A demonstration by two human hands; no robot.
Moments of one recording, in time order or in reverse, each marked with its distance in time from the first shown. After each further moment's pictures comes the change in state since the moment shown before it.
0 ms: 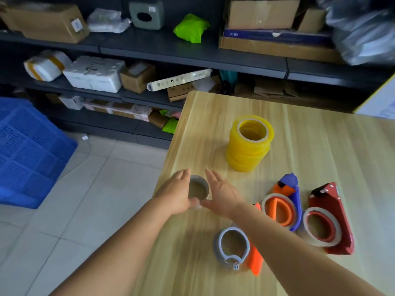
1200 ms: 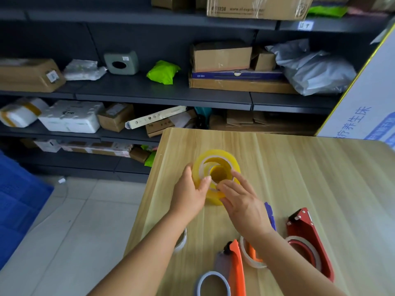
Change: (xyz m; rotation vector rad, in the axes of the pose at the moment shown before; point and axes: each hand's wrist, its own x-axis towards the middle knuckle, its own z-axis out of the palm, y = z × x) left_hand 0.028 0.110 -0.042 -0.655 0.425 0.153; right_hand -0.026 0.074 -0.067 -0.145 0.869 -0.285
